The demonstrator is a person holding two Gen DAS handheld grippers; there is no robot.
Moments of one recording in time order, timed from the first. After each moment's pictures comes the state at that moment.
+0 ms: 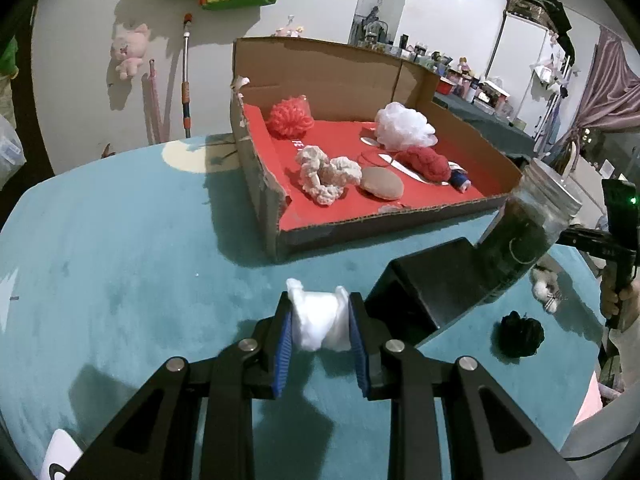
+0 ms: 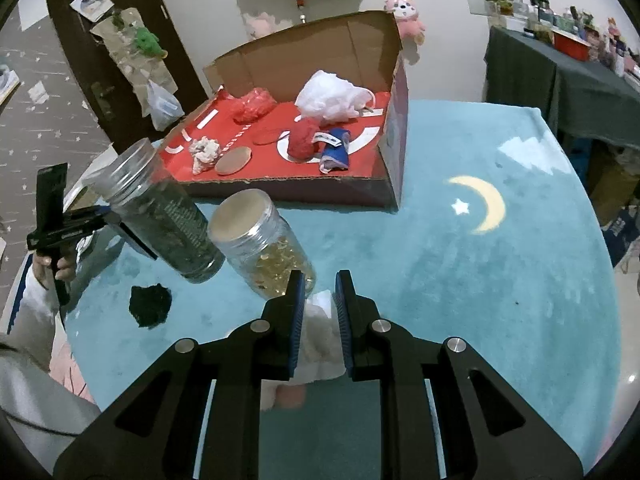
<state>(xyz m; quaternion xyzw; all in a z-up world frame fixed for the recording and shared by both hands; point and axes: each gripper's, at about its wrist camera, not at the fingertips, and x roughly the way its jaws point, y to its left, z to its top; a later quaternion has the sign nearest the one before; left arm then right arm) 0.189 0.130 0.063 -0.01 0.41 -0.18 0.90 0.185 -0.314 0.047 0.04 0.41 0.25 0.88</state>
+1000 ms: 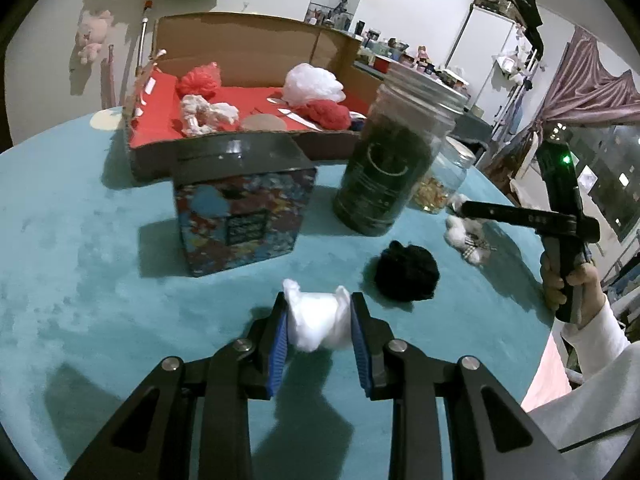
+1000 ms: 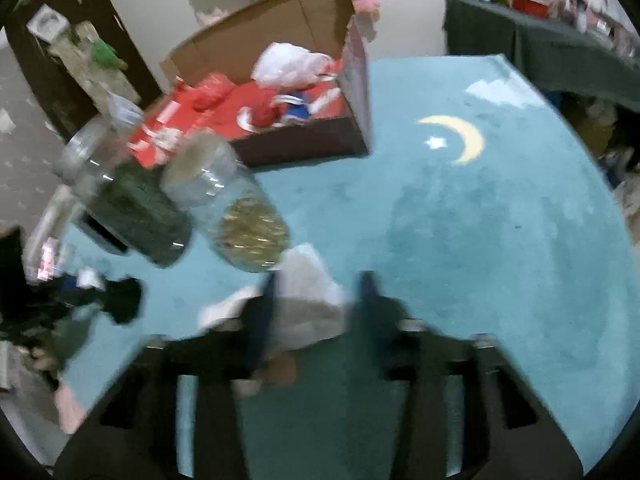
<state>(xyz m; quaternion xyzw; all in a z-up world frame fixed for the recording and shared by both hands) 0.118 0.049 0.040 -0.03 0.42 -0.25 0.87 0.175 -0.319 0.016 0.10 0.44 0.20 0.87</state>
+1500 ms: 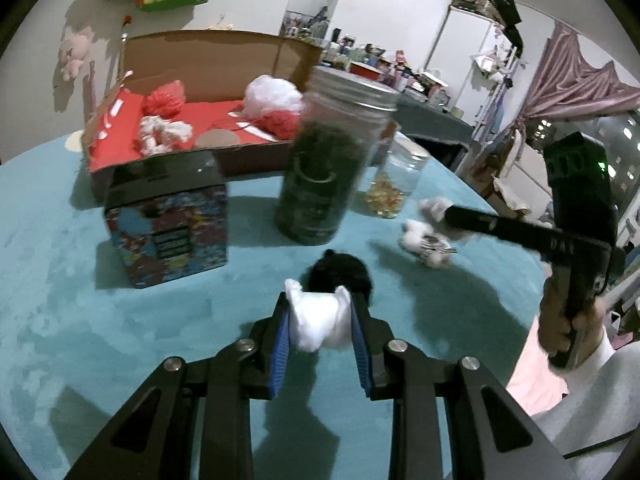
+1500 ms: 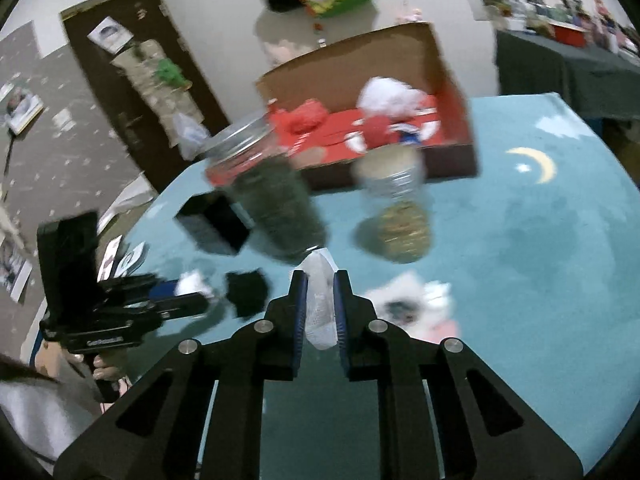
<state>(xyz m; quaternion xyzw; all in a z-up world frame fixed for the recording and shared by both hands) 0.103 0.014 0.053 -0.03 0.40 -0.28 0.87 0.109 -0.254 0.046 0.10 0.36 0.27 0.88</state>
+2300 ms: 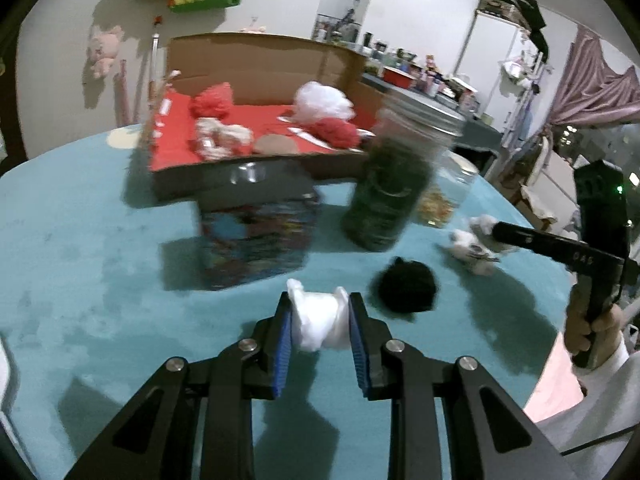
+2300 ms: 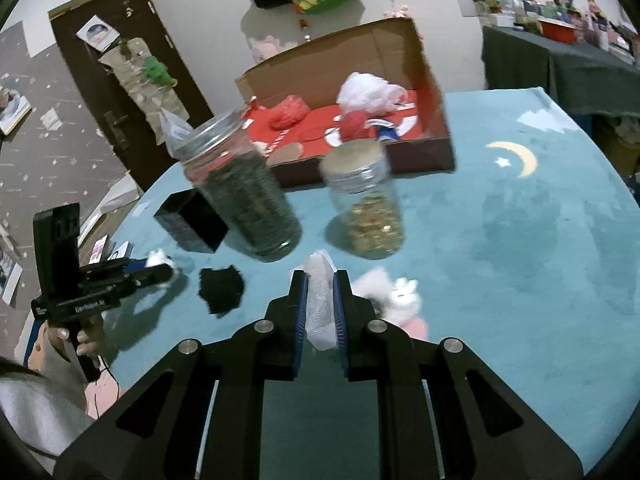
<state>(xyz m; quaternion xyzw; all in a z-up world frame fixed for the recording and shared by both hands) 0.116 0.060 0.056 -0.02 0.40 -0.22 0.89 0.120 -0.278 0.042 0.10 0.38 0.24 0.89</state>
